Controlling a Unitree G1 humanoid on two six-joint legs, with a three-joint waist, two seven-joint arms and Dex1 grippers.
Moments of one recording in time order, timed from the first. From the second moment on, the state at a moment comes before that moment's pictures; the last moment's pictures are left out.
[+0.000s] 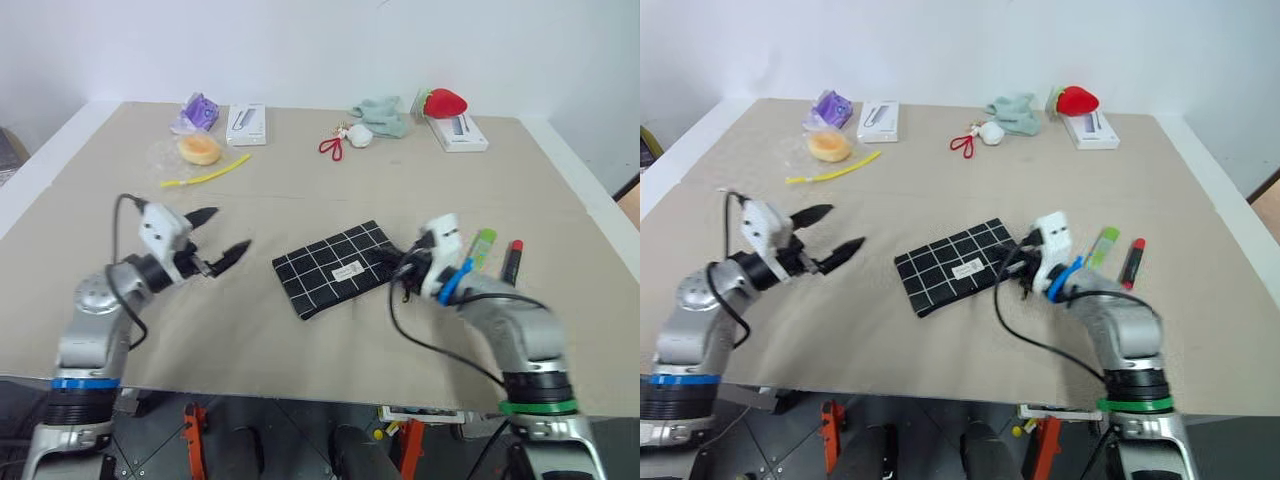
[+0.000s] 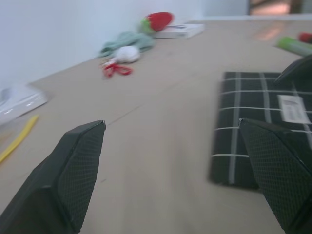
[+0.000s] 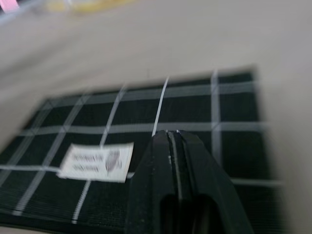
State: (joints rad) left arm -0.33 0.48 0.07 -0.04 -0.31 0.04 -0.80; right arm -0.41 -0.43 0.01 -0.02 0.39 0.68 0.49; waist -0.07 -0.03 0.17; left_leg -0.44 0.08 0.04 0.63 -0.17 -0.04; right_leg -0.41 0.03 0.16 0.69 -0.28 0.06
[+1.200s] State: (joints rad) left arm -0.72 0.39 -0.40 0.75 0.57 -1.02 -0.37; right arm -0.37 -0.33 0.03 -0.10 0.24 0.73 0.37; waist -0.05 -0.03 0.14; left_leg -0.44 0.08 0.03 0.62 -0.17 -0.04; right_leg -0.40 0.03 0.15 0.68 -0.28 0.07
